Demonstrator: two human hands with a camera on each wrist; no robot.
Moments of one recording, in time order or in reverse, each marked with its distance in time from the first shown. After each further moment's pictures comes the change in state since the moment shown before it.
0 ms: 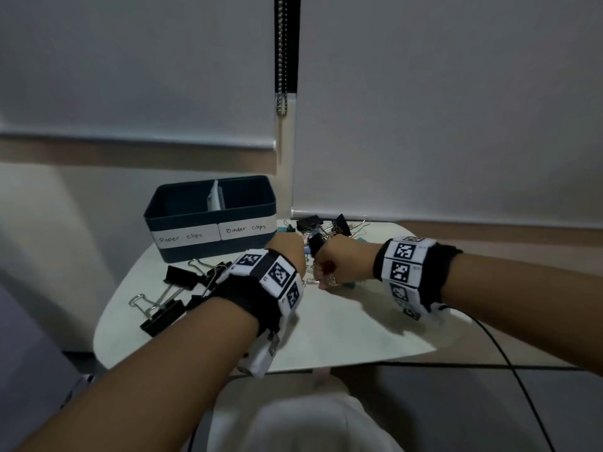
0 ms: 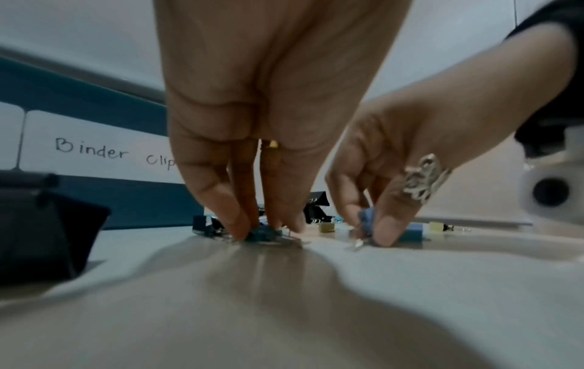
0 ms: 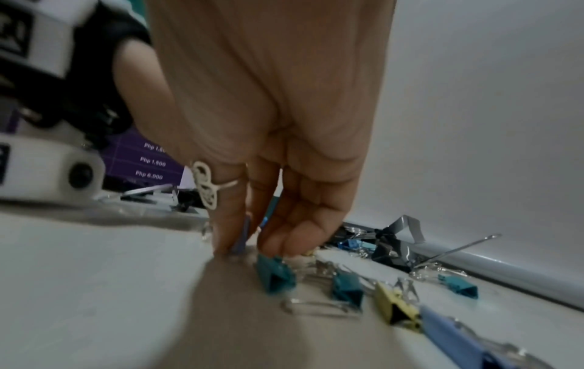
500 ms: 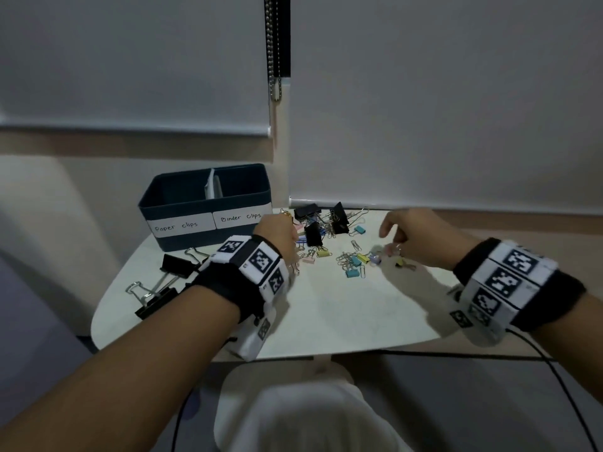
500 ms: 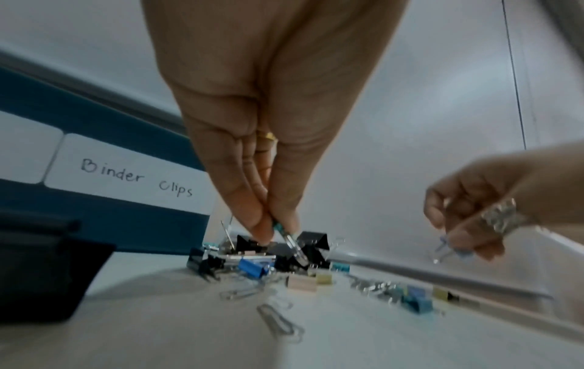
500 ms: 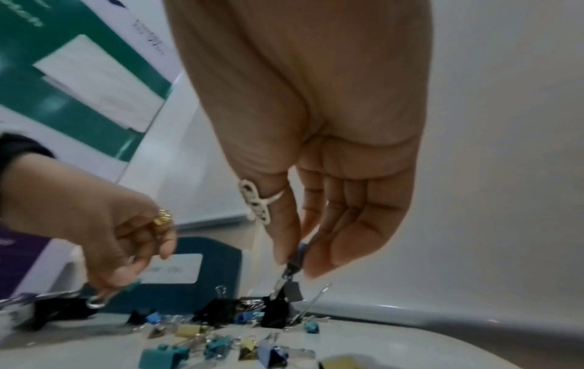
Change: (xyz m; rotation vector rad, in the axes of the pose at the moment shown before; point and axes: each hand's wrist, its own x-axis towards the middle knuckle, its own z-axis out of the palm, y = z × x) left_hand -0.006 -0.004 -0.004 -0.308 0.087 -0.081; right_hand -0.075 0.057 -0.010 0.178 0.326 0.342
